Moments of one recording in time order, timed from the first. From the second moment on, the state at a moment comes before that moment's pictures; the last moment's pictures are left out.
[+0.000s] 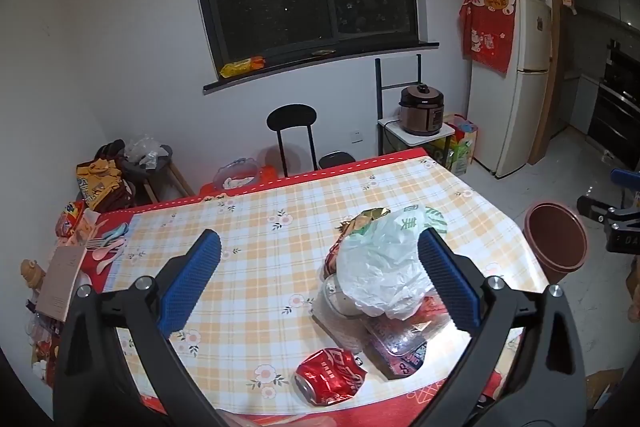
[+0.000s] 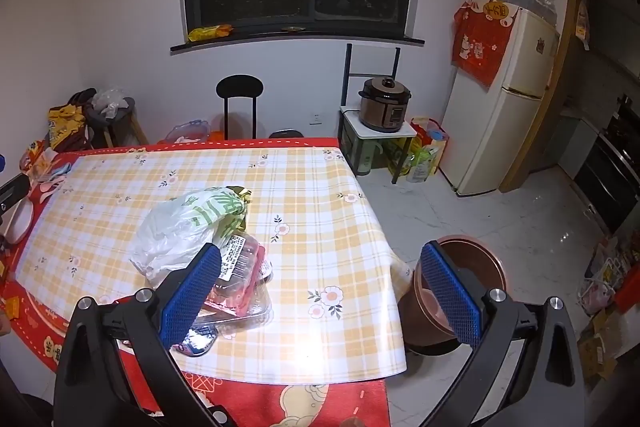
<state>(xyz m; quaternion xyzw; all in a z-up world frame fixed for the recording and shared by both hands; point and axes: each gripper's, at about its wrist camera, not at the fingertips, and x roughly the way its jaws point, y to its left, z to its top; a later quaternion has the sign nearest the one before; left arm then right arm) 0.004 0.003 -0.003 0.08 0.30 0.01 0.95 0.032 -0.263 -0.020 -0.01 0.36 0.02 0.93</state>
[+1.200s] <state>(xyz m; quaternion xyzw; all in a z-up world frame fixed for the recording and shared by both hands) 0.009 0.005 0.000 0.08 0.30 0.01 0.95 0.036 -0.261 -0.019 -0.02 0.36 0.02 0.93</state>
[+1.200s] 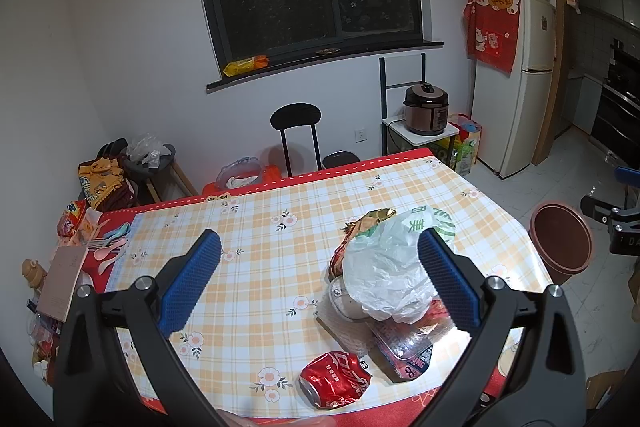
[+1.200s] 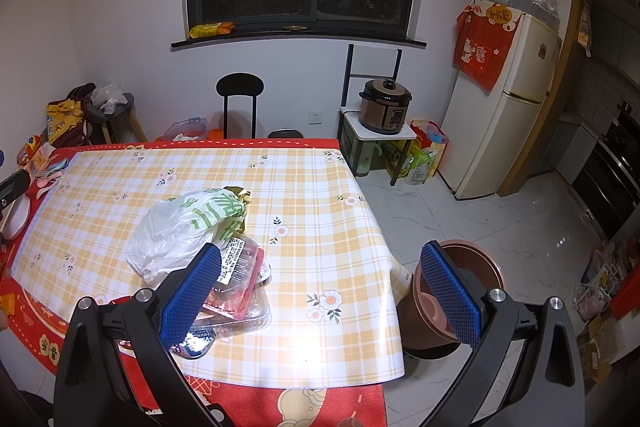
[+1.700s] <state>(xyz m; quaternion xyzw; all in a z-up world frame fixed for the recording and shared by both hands) 0.009 0.007 0.000 0.08 0.30 0.01 0.95 0.037 -0.259 -0.019 -0.02 0.36 0.02 0.93</state>
